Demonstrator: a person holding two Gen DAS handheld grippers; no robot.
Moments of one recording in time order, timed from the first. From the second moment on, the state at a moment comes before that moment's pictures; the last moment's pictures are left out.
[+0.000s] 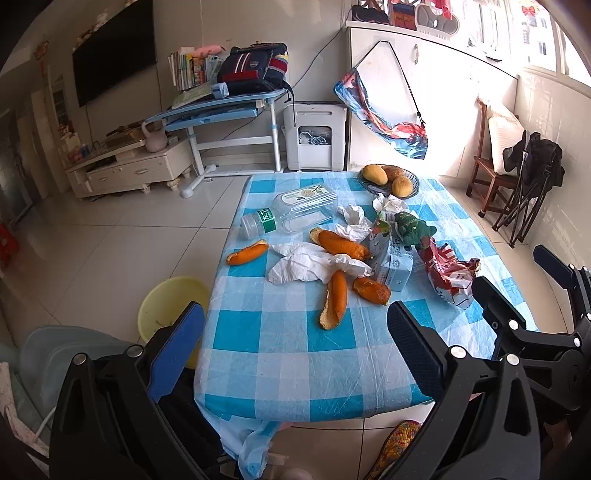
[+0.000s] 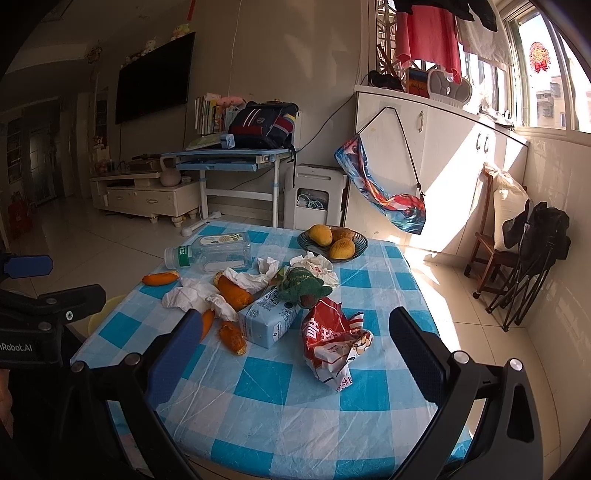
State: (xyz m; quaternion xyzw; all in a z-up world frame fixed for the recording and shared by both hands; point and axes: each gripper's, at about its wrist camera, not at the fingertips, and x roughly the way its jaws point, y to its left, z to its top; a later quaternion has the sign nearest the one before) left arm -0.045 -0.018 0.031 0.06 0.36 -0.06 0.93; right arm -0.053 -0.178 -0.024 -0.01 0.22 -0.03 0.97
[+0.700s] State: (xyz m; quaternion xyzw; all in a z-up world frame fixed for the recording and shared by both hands) left arm -0.040 -0.007 0.011 0.03 0.37 -0.06 0.93; right arm -0.051 -0.162 -0.019 -0.05 0.25 -0.03 0.97
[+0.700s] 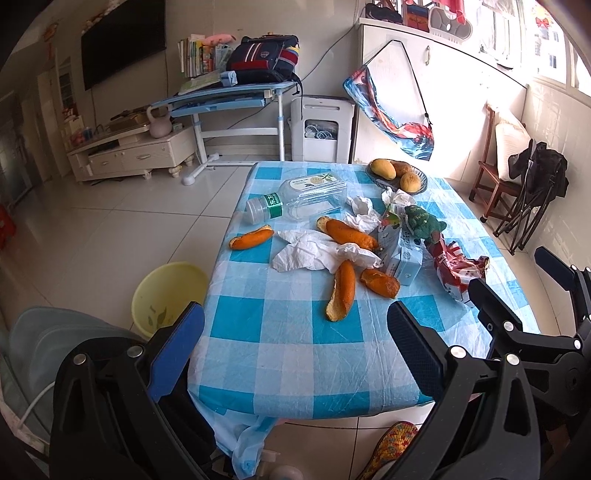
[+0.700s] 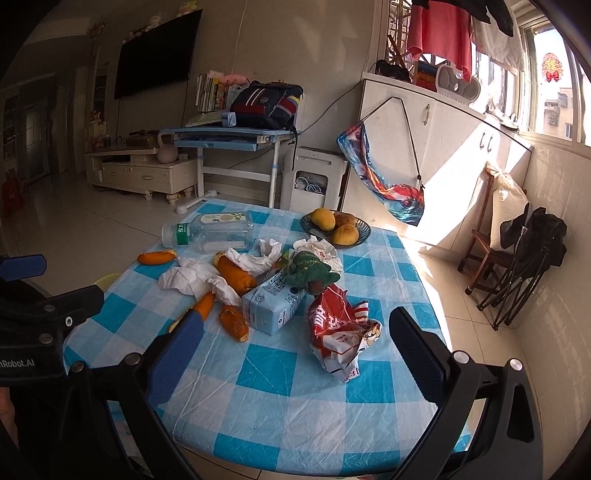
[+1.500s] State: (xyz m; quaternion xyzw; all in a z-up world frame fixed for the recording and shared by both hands) left arm -0.040 -0.010 0.010 0.03 0.37 -0.06 0.93; right arm -0.048 -0.164 -0.018 -0.04 0.25 -0.03 0.97
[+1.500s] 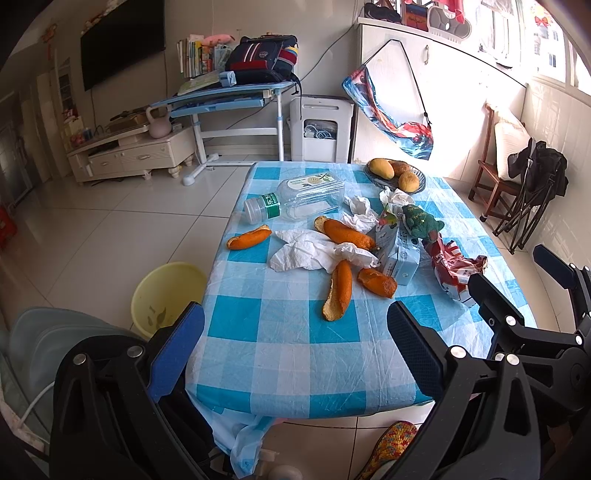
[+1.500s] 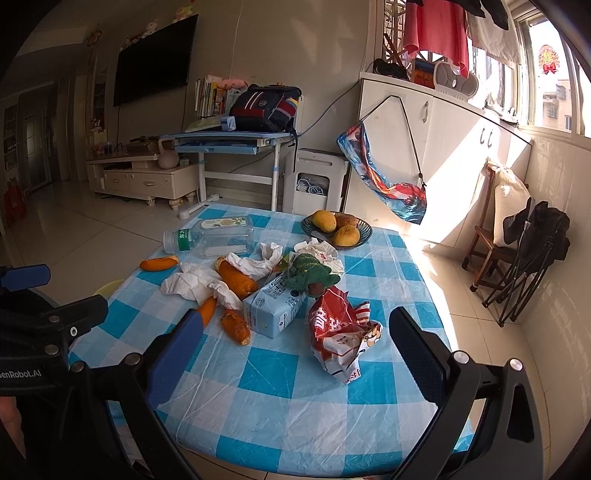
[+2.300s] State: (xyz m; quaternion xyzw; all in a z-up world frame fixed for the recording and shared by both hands) left arm -0.036 -0.008 0.010 0.05 0.36 -0.04 0.93; right arm -0.048 -0.159 -0.026 -0.06 0.25 -0.02 0.97
